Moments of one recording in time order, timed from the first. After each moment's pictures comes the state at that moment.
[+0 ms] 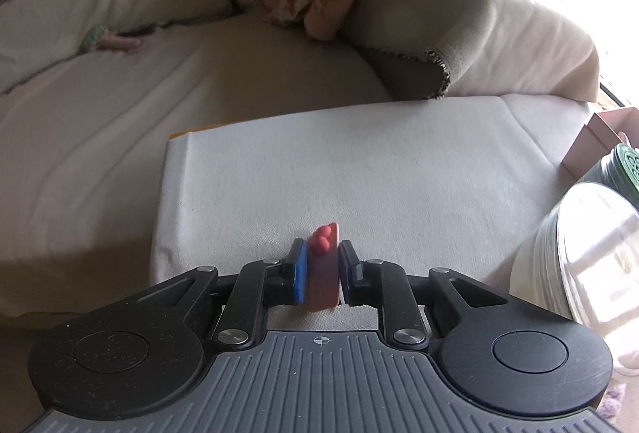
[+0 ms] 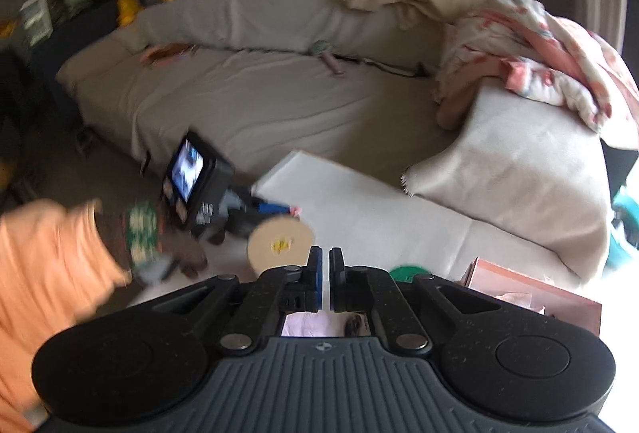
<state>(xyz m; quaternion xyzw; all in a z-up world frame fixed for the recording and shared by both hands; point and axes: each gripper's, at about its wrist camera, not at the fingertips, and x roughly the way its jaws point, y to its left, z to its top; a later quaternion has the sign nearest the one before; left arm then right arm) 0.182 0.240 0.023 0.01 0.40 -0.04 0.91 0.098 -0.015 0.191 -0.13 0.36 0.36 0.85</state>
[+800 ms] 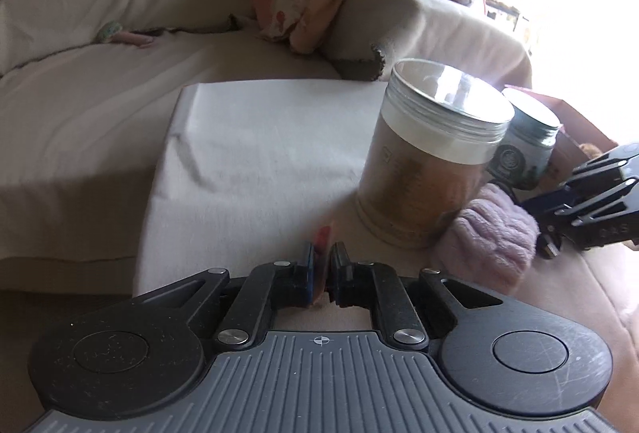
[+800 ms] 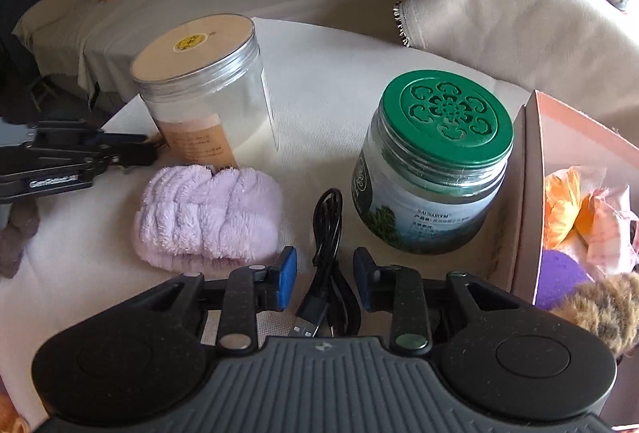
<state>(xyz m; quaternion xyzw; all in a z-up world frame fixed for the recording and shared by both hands) 0.050 0.235 0.019 -0.04 0.35 -0.07 0.93 0.111 0.001 0.021 -0.16 0.43 0.30 0.84</state>
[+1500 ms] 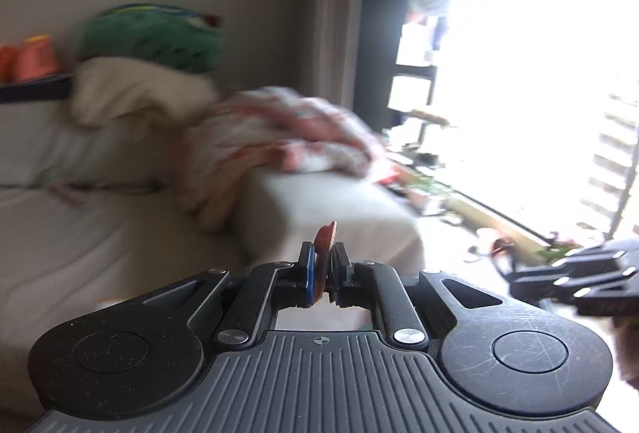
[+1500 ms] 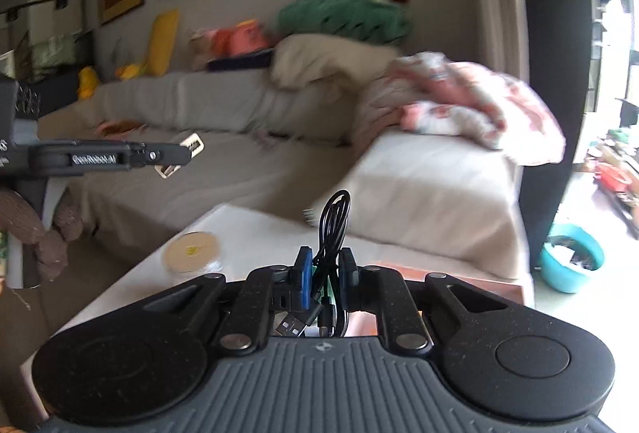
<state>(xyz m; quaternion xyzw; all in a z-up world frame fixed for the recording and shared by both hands) 0.085 0.135 0.183 -0.05 0.17 -0.16 0.97 0.065 -0.132 0.165 -0.06 0.23 0.28 0.93</state>
